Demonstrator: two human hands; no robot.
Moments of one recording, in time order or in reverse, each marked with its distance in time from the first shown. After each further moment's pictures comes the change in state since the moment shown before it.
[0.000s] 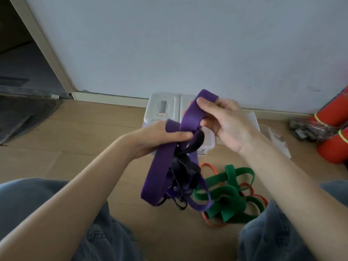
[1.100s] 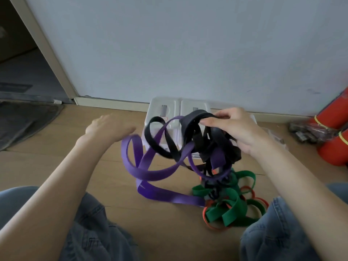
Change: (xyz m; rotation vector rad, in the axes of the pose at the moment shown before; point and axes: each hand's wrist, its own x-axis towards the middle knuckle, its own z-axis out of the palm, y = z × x) left_hand -0.013 -0.003 -0.065 0.966 0.677 -0.476; right_hand -0.004 -0.005 -0.025 -0.553 0.195 0.134
